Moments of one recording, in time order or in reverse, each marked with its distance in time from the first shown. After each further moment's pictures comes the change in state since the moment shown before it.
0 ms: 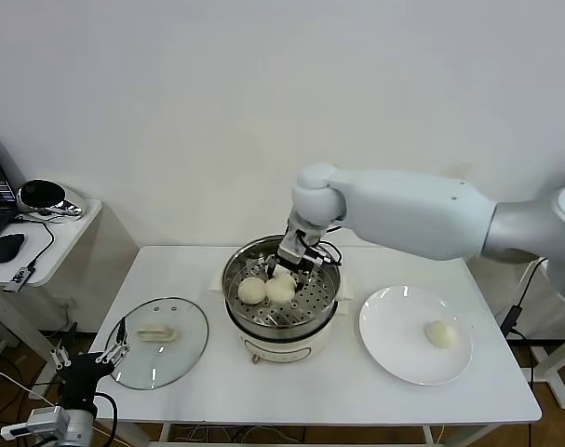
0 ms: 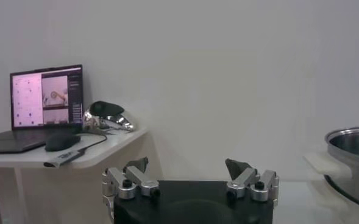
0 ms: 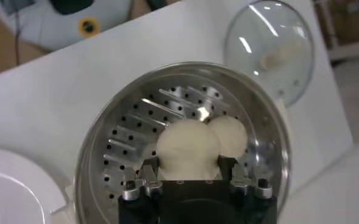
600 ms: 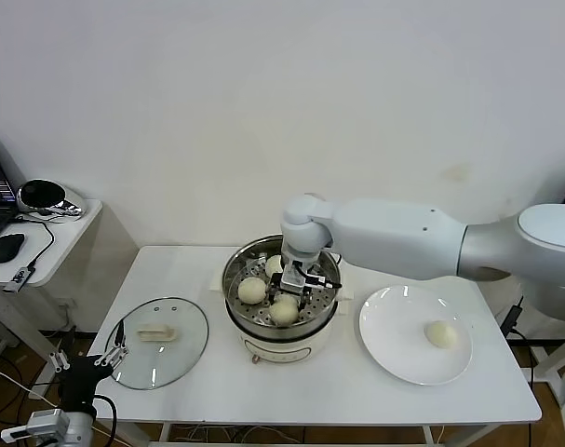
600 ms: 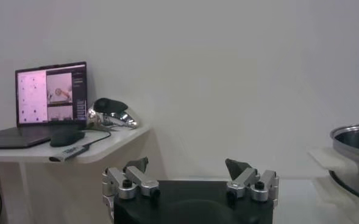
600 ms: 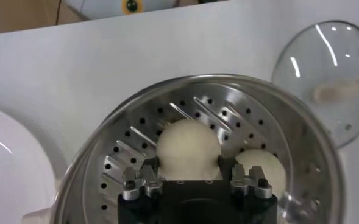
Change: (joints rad) left arm 0.000 -0.004 0.000 0.015 0.000 -0.011 -0.001; right arm -0.072 0.022 -0.020 -0.001 -0.115 0.094 0.012
